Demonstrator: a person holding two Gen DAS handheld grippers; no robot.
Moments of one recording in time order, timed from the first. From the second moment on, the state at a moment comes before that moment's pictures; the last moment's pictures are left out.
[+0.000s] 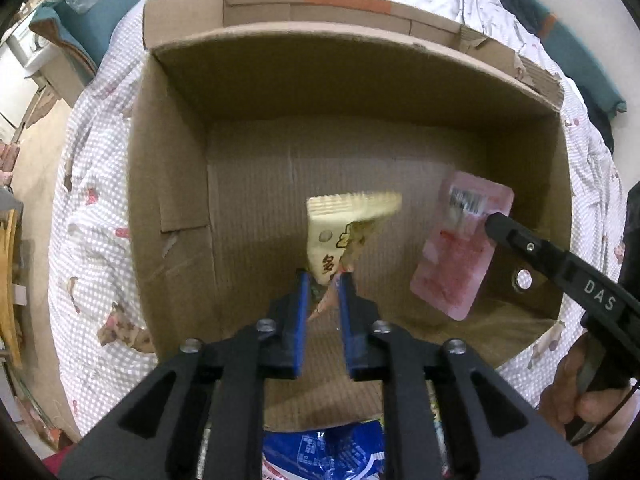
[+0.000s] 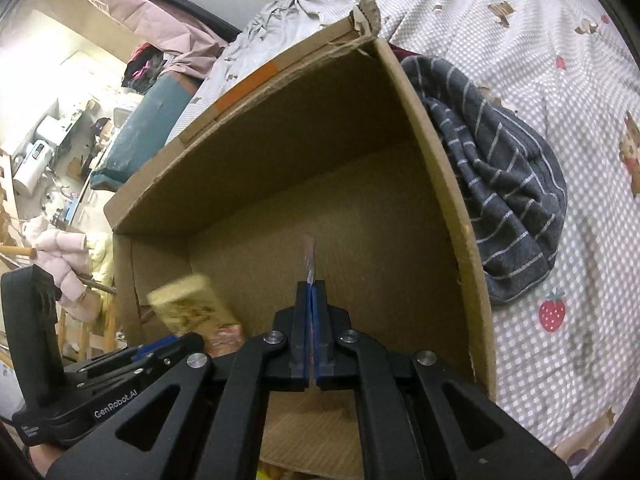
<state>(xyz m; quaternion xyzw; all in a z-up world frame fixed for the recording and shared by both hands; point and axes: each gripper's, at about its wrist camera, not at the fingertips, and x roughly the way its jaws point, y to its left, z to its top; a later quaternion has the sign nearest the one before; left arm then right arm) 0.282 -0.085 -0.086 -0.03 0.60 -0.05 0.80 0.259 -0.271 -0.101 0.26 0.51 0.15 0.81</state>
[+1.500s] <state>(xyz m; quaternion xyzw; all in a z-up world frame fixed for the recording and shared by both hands) 0.193 -0.043 -0.093 -0.13 0.62 -0.07 0.77 0.121 -0.310 -0.041 0.26 0.53 0.10 0.80</state>
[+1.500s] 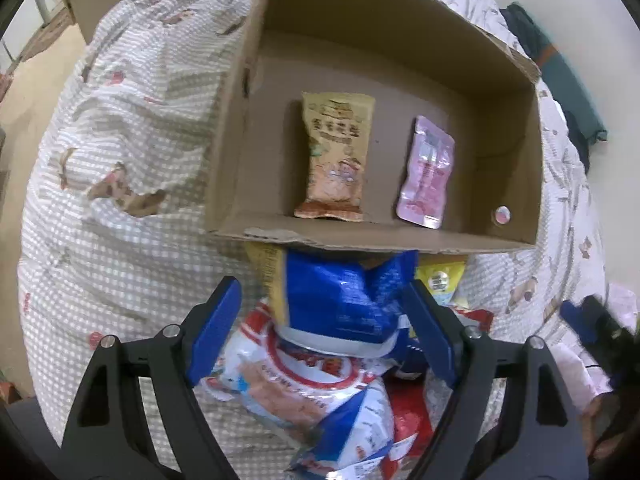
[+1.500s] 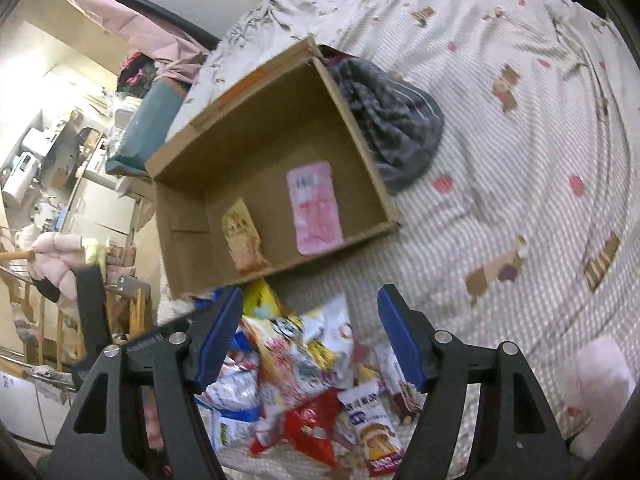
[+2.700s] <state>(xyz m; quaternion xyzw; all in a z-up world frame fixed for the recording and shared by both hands) 0.108 0.006 -0.008 -0.06 0.55 -0.07 0.83 0.116 -0.241 -0.082 0.18 0.61 0.15 0.76</state>
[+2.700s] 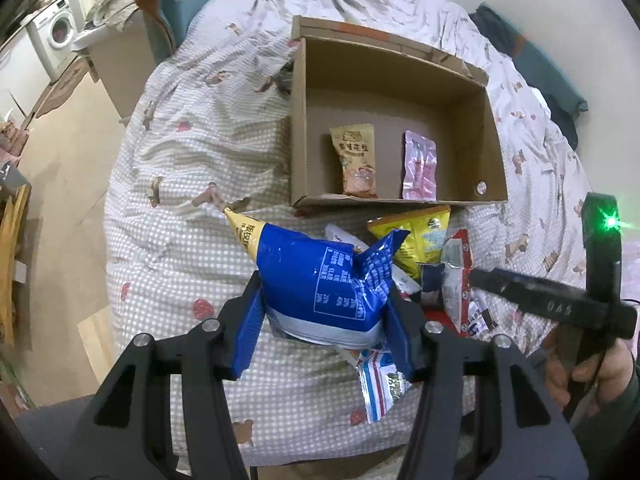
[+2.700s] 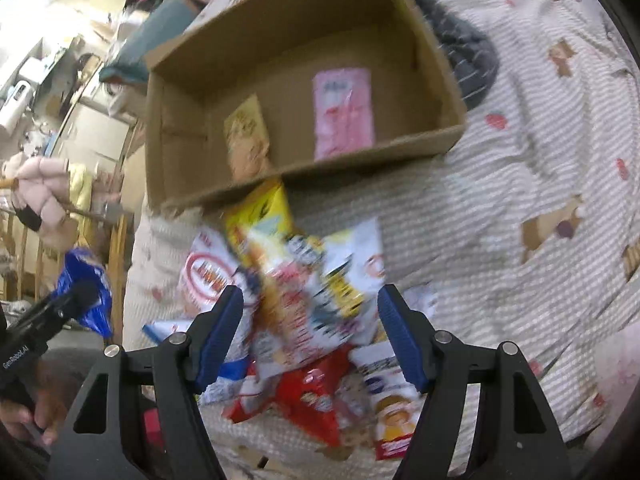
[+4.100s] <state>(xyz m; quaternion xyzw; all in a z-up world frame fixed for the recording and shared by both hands) 0.093 0.023 -0.031 -0.08 0.54 -0.04 0.83 0.104 -0.242 -0.073 0.12 0.61 0.09 0.77</state>
